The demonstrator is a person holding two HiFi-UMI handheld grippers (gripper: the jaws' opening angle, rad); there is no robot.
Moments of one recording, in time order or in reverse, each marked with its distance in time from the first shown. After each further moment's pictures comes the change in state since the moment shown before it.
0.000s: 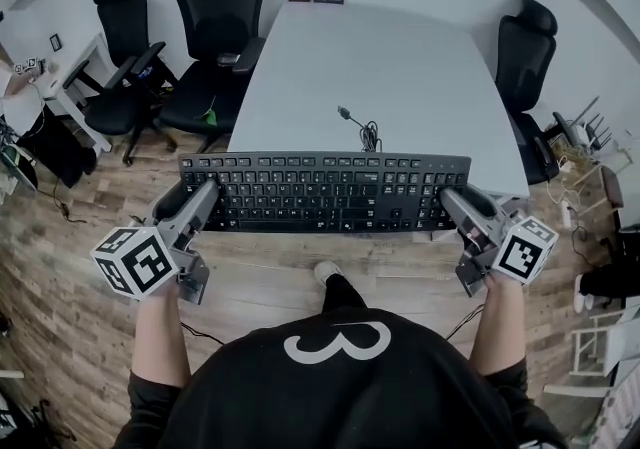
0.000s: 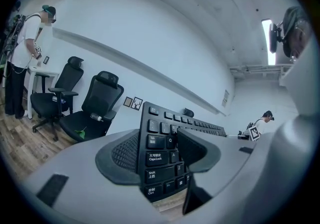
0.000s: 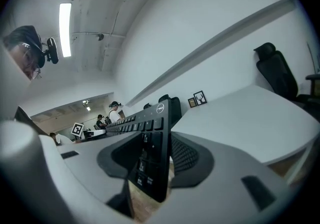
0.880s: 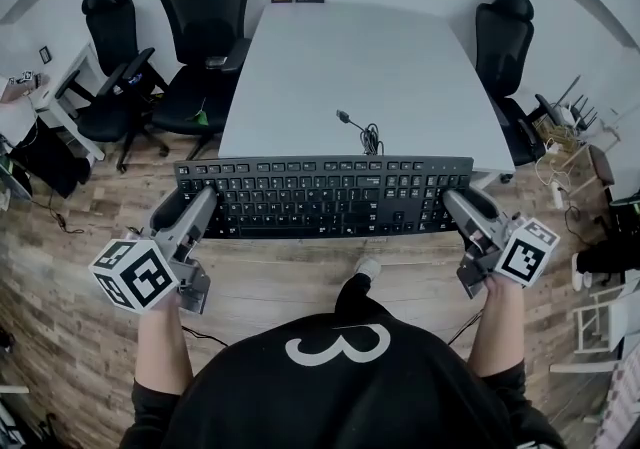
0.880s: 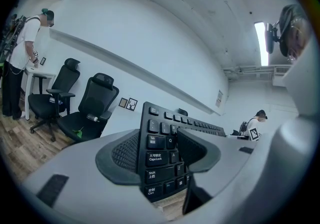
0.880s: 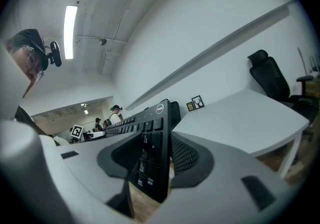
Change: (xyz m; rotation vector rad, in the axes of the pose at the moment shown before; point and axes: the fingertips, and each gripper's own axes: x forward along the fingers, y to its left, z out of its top) left arm 0.004 -0.001 0.006 0.009 0.002 -0.026; right arm -0.004 0.002 0.000 0.019 -0.040 -0.023
